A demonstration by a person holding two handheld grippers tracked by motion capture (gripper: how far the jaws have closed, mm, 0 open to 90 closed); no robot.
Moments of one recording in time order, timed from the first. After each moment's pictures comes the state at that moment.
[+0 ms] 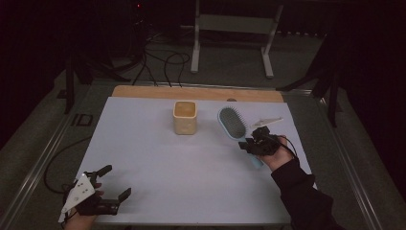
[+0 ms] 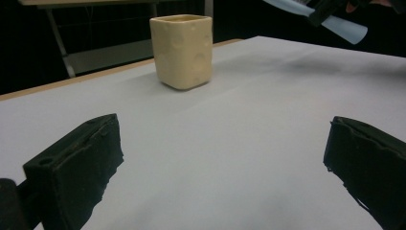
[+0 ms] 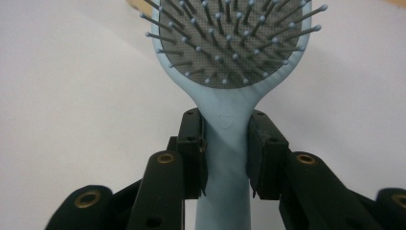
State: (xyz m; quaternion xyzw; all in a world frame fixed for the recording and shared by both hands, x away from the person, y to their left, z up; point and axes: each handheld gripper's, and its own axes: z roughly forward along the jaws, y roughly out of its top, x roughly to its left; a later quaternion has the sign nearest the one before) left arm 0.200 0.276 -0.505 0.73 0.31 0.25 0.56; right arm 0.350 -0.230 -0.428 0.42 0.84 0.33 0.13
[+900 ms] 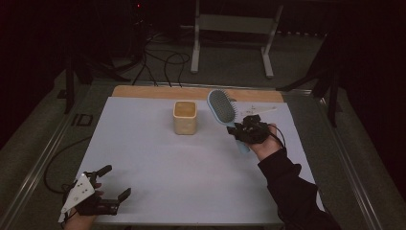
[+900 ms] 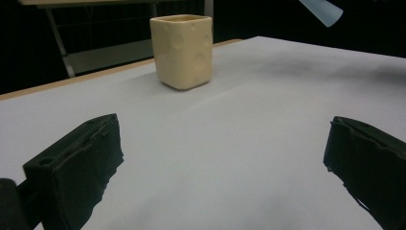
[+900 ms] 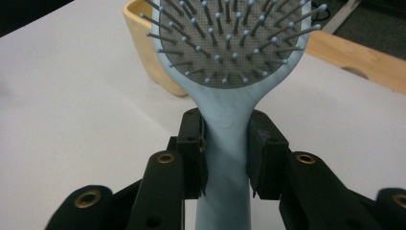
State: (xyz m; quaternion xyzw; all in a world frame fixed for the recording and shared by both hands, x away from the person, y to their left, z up) left arm 0.200 0.276 -0.505 0.73 0.31 0.25 0.56; right arm 0.367 -0.197 -0.401 0.39 0.81 0.40 0.16
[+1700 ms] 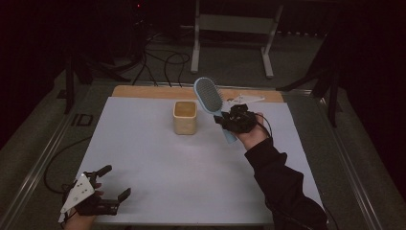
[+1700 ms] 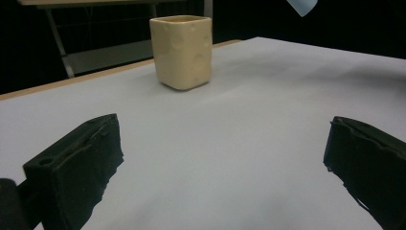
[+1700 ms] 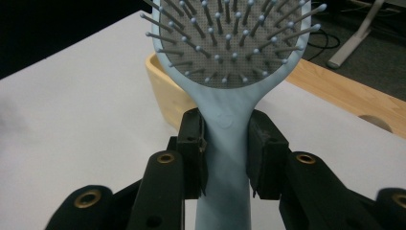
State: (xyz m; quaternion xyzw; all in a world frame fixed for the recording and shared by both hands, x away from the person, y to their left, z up) left arm 0.200 0.277 -0.505 0.73 0.31 0.25 0.56; right arm 0.390 -0.161 -0.386 0.37 0.81 0.43 0.16
